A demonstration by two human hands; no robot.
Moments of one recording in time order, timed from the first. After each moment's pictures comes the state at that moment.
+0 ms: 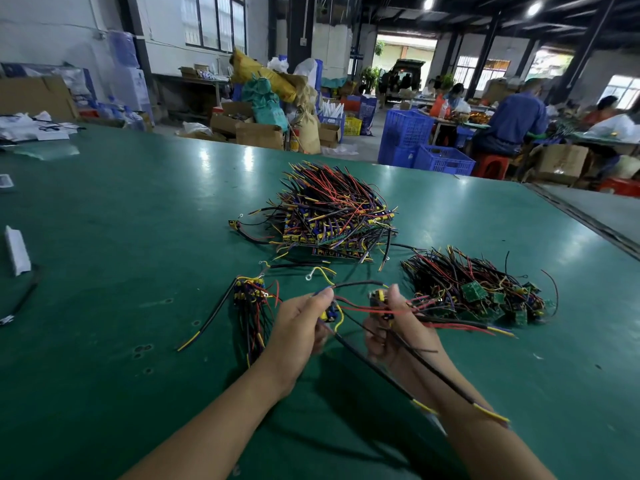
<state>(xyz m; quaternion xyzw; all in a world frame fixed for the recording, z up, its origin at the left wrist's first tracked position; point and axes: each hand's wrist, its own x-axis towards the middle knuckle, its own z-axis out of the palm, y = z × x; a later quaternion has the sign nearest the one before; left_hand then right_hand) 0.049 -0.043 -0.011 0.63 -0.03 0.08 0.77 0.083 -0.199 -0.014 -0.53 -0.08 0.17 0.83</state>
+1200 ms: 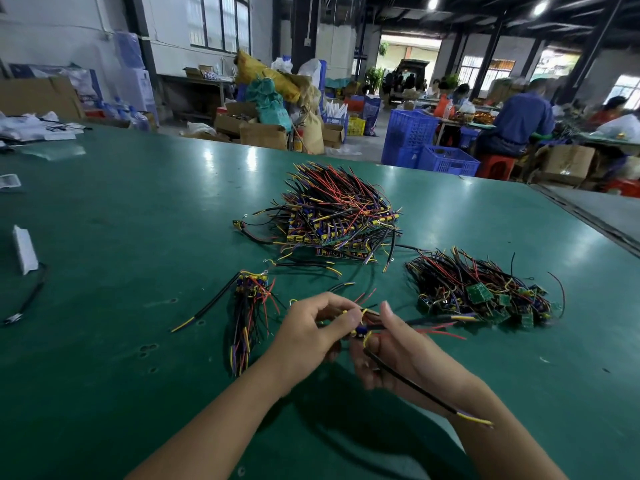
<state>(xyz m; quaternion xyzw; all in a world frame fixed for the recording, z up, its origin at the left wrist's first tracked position) 0.046 -0.040 -0.009 0.73 -0.10 0.09 0.67 0.066 -0.207 0.001 -0.57 -0.15 0.37 0.72</state>
